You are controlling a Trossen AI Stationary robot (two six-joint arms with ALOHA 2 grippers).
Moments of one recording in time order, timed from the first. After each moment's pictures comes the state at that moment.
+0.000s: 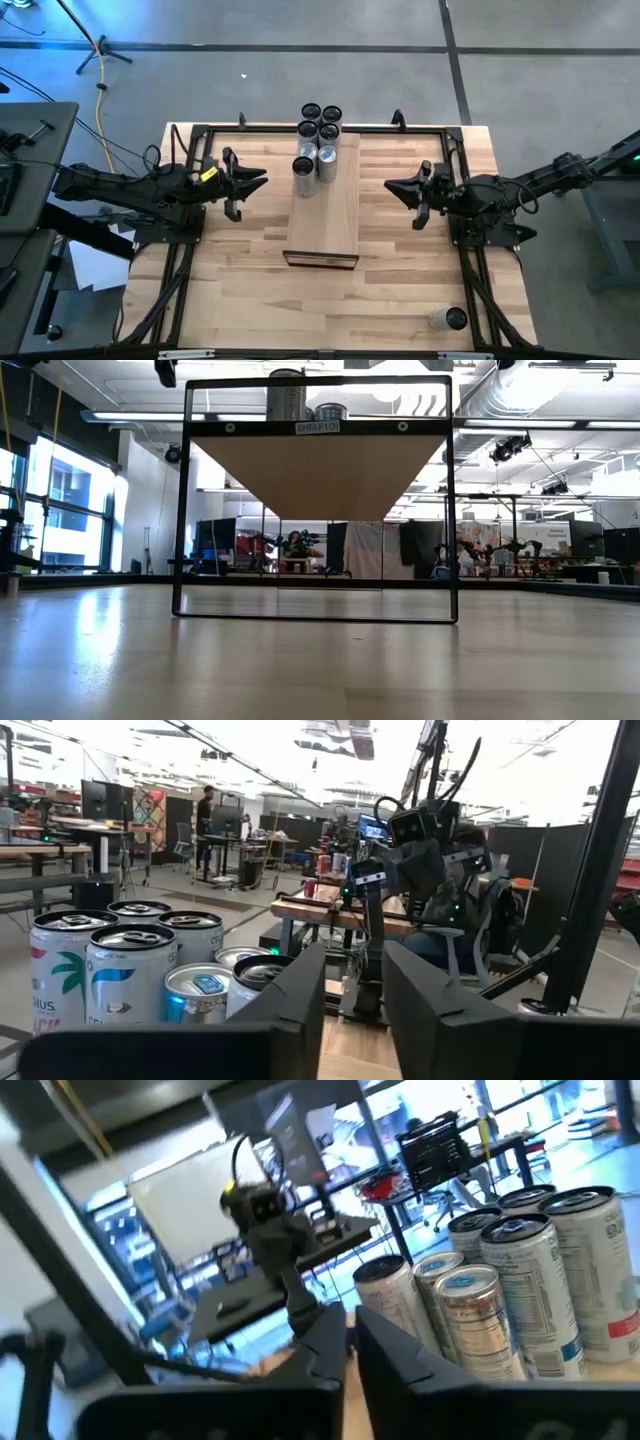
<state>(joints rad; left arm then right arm) -0.11 0.69 0.51 0.38 -0.33 -0.07 0.35 0.83 0.74 0.18 0.61 0.36</state>
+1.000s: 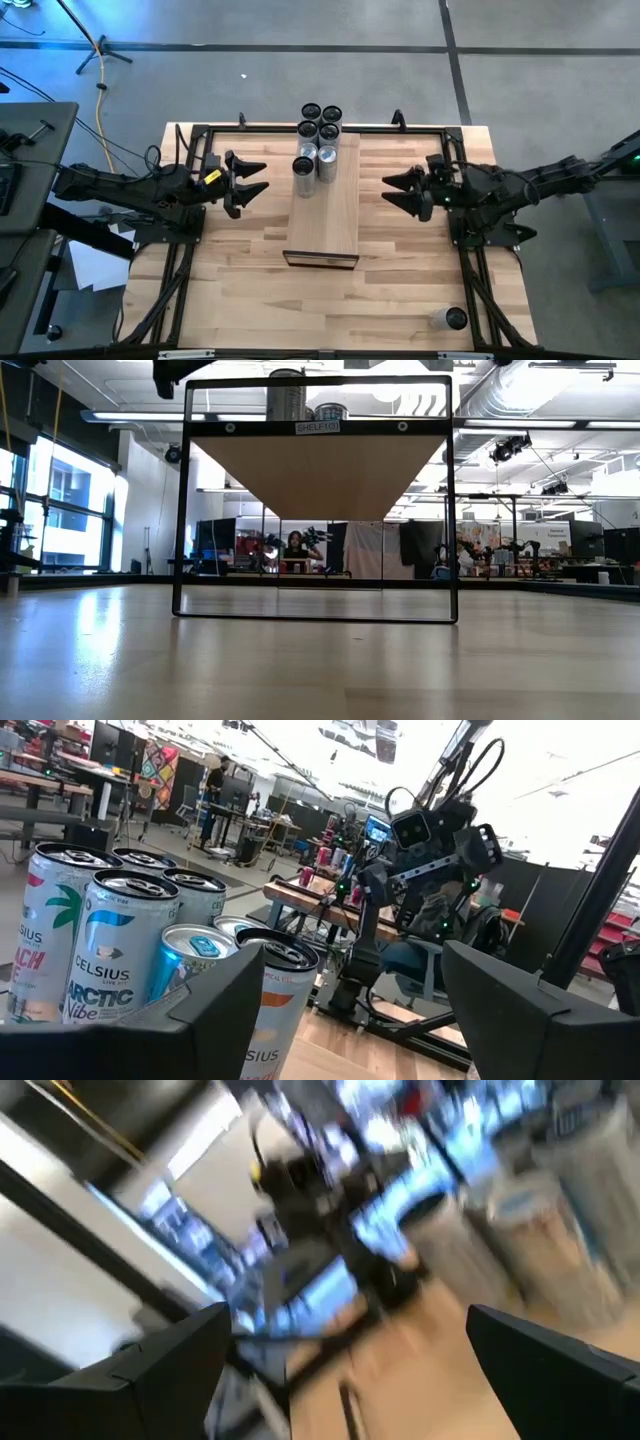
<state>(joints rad) -0.11 0.69 0.51 0.35 -0.36 -0.28 0.26 0.84 0.84 -0.01 0.39 0.73</state>
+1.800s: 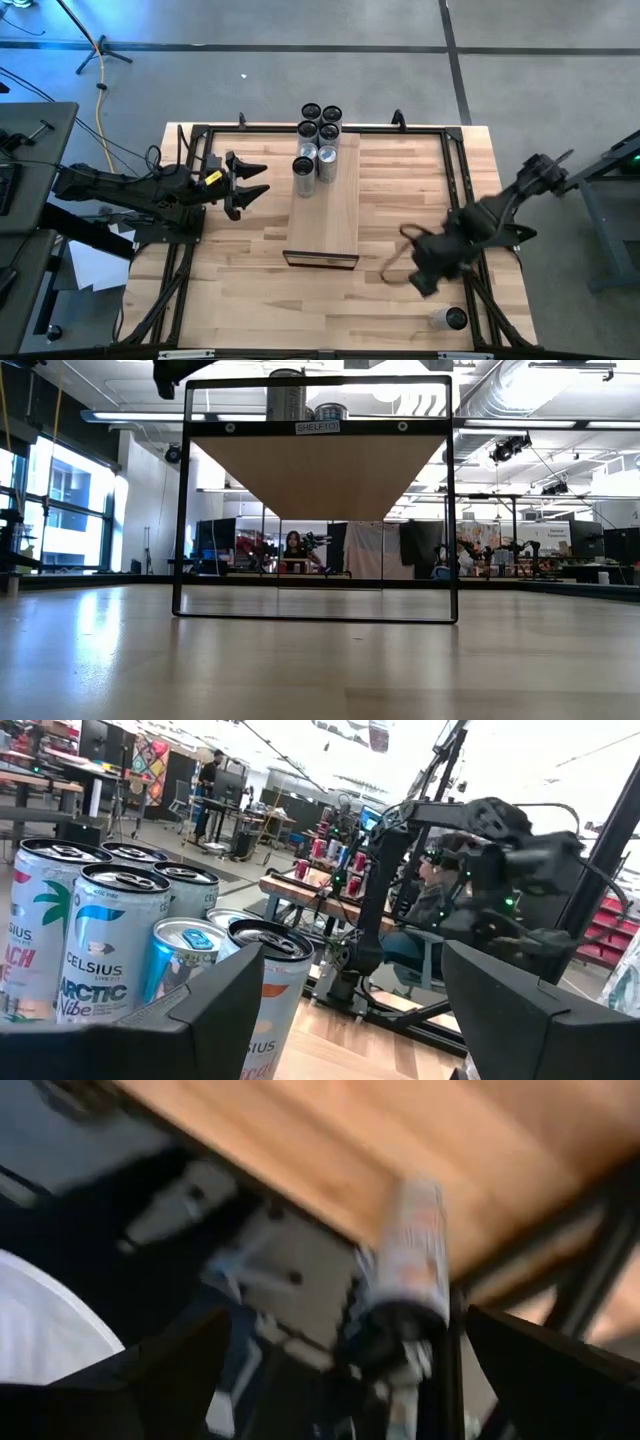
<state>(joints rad) -0.11 0.69 0.51 0.33 -0.34 -0.26 0.60 1.36 1.43 -1.31 -0.38 1.64</state>
